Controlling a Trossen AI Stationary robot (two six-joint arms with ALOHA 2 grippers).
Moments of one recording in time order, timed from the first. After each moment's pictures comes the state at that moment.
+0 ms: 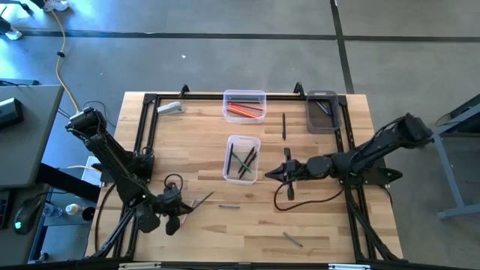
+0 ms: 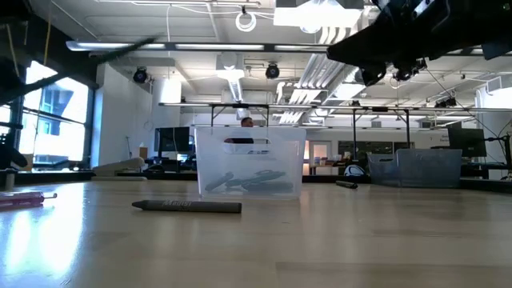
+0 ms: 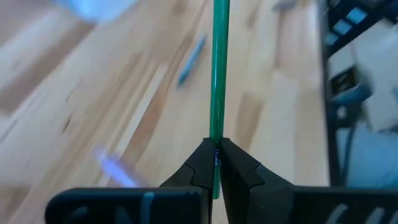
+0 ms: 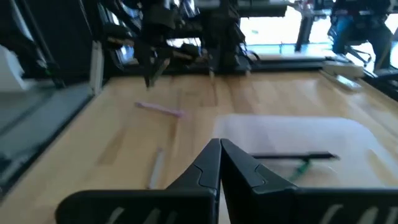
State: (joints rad) left arm -0.85 1.31 0.54 -0.16 -0.69 -1.18; right arm 0.30 1.29 0.43 0.68 0.25 0.09
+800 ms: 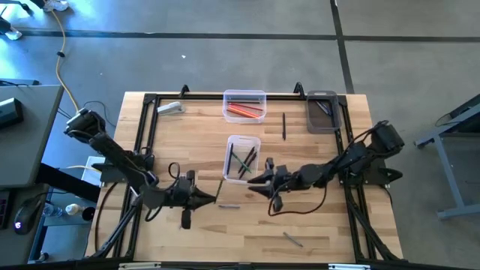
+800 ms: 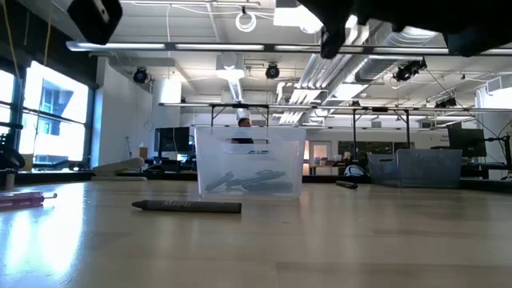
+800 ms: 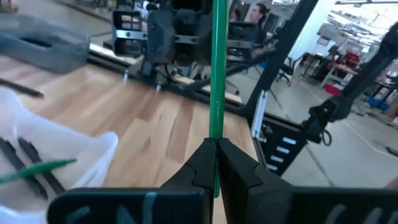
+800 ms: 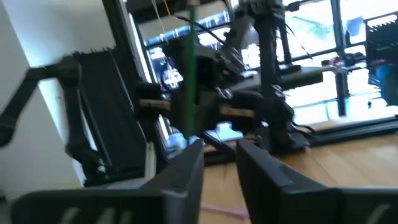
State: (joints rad) left arm -0.61 1.32 0.55 0.61 -0.74 -0.45; right arm 0.36 1.66 0.63 1.23 0.24 0.20
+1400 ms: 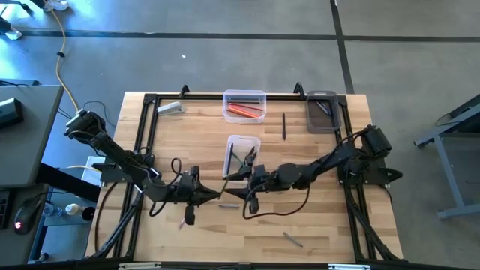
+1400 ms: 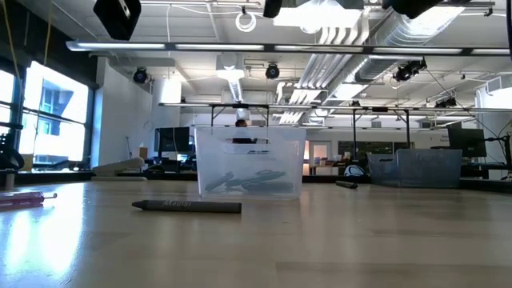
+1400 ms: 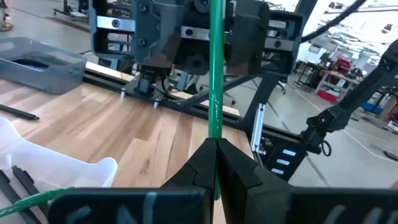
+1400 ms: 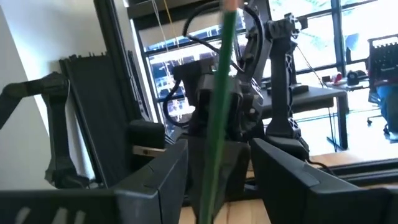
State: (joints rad) left arm -0.54 1.32 0.55 0.70 -0.66 -0.36; right arm 0.33 1.79 1.01 1.00 0.21 0.15
